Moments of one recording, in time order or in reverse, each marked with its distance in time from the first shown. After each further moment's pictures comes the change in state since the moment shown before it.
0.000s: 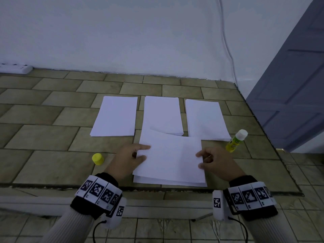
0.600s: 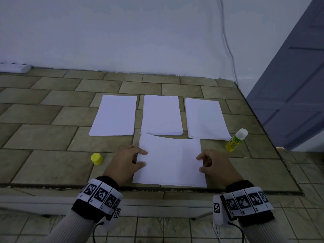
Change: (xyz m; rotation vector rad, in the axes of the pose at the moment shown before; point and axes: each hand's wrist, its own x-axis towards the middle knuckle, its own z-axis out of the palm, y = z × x) left_hand -0.002 -0.010 0.003 0.323 0.028 0.020; right_hand -0.006 0.007 0.011 -0.082 0.017 0.004
